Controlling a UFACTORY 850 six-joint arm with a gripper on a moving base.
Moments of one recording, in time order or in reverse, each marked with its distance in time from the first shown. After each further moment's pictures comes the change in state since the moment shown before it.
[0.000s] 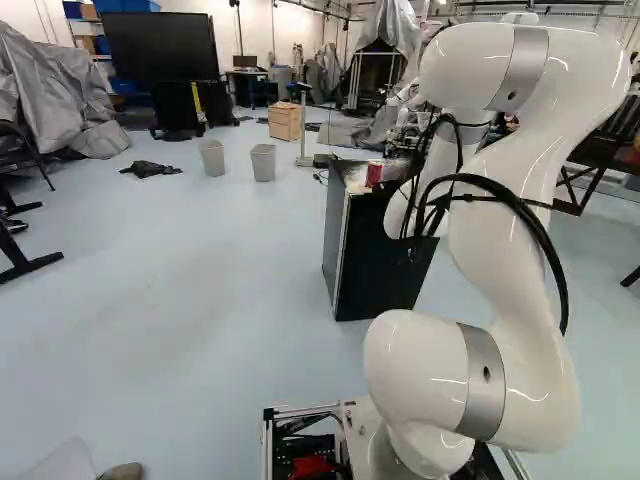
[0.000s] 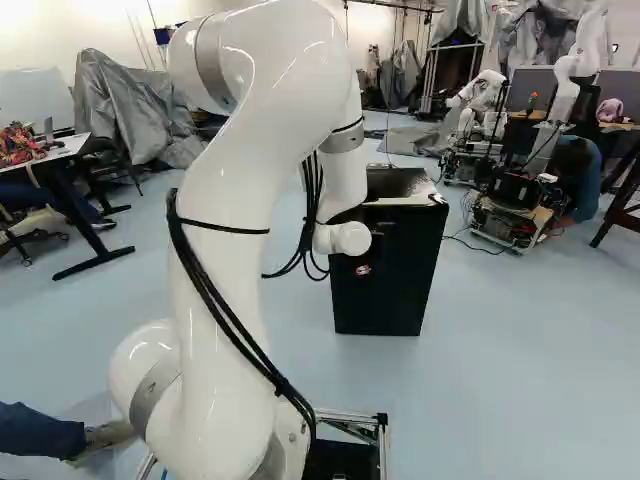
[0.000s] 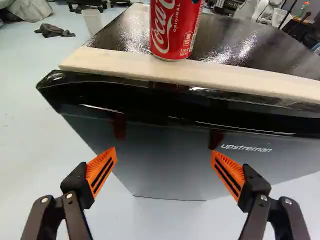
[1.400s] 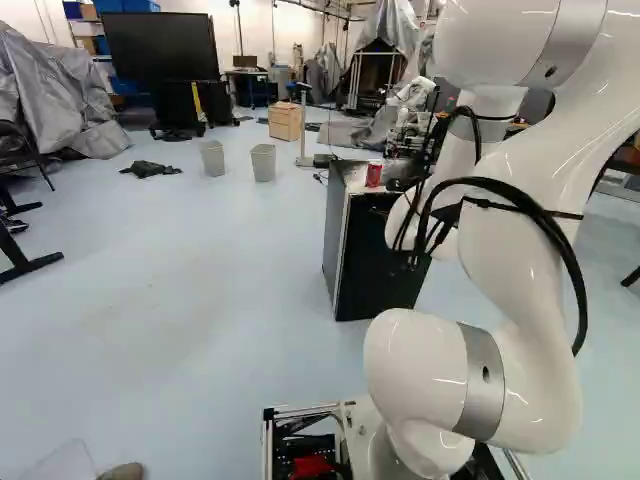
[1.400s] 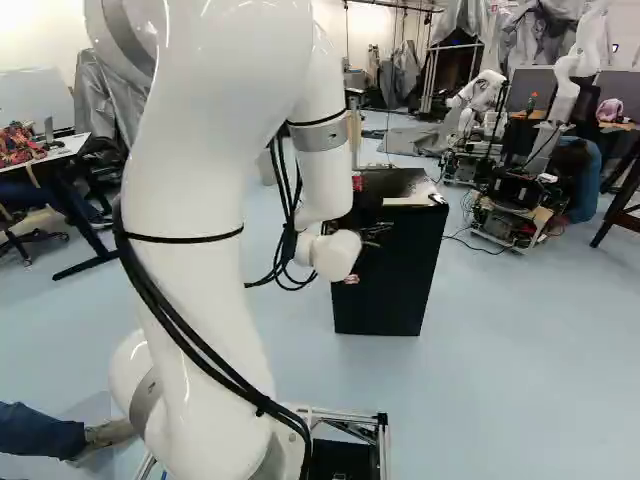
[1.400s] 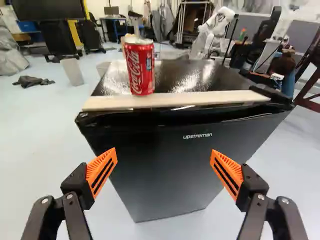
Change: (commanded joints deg) arm -0.6 11.8 16.2 13.4 18.1 0.0
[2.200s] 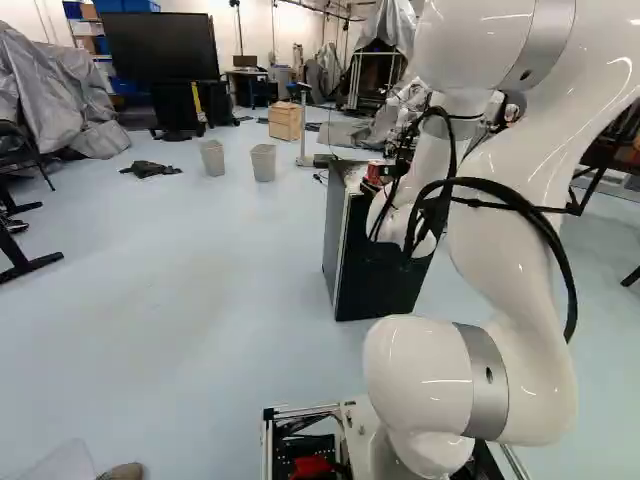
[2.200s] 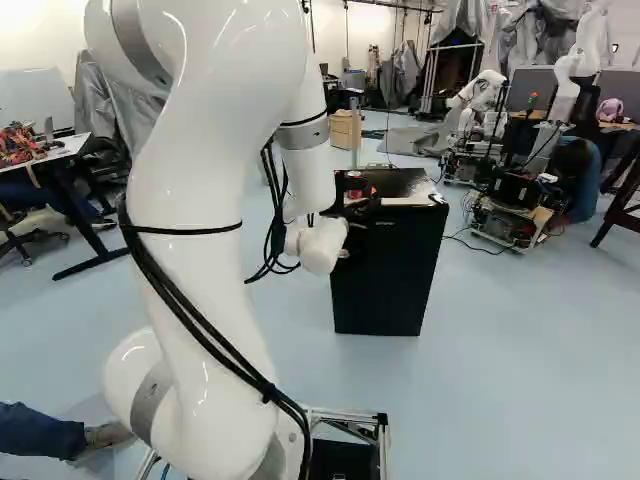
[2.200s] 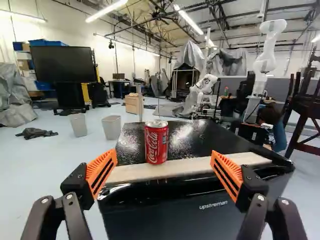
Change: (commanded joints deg) arm 7.9 -3.4 -4.3 8.2 17.5 0.0
